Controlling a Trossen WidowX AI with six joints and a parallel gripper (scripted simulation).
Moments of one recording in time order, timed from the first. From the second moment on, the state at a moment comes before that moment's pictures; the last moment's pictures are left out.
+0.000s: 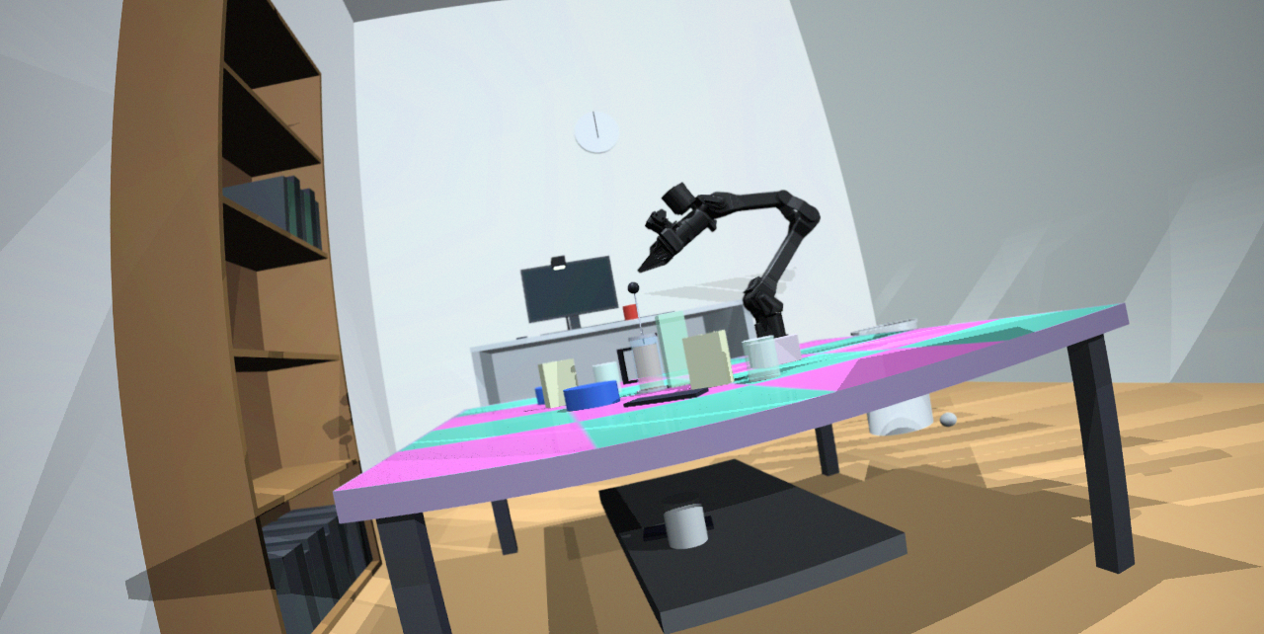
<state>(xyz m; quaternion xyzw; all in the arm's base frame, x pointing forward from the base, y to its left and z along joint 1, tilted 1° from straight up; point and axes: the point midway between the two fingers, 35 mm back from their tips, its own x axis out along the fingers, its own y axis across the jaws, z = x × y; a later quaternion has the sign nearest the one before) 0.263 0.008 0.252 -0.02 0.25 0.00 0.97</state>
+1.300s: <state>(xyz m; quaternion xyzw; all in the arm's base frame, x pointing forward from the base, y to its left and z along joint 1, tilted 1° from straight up) 0.295 0.008 0.212 -0.01 0.25 0.00 0.97</state>
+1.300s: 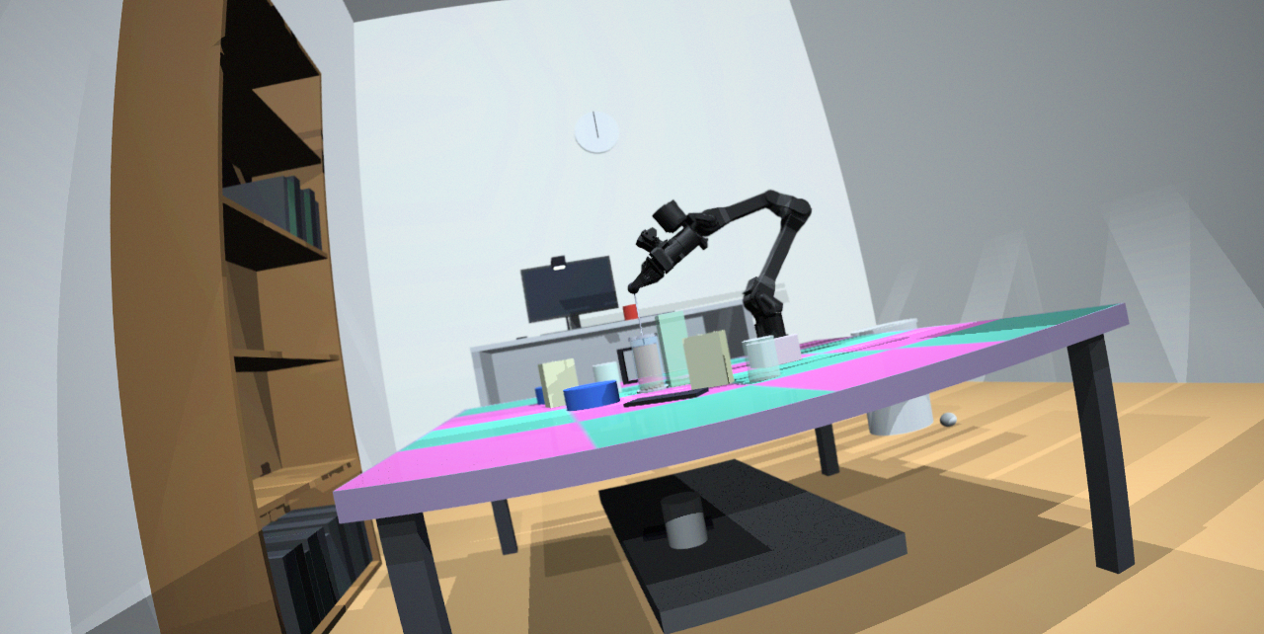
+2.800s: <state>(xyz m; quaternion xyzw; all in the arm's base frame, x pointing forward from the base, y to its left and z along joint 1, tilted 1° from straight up) 0.309 0.007 0.193 -0.01 0.21 0.00 0.98</state>
